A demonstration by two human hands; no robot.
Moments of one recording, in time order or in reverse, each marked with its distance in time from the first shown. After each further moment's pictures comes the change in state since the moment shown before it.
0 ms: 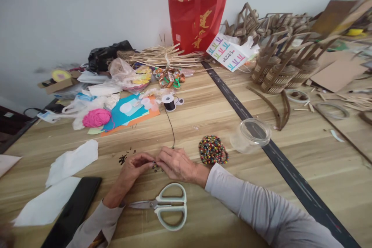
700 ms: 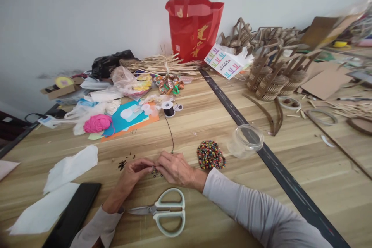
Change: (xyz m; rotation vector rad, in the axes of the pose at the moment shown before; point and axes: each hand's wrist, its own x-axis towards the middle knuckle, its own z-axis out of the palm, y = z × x) left_hand 0.000 -0.001 0.001 -0.063 0.001 -0.006; right_hand 0.000 0.001 0.002 -0.041 0.020 -0.007
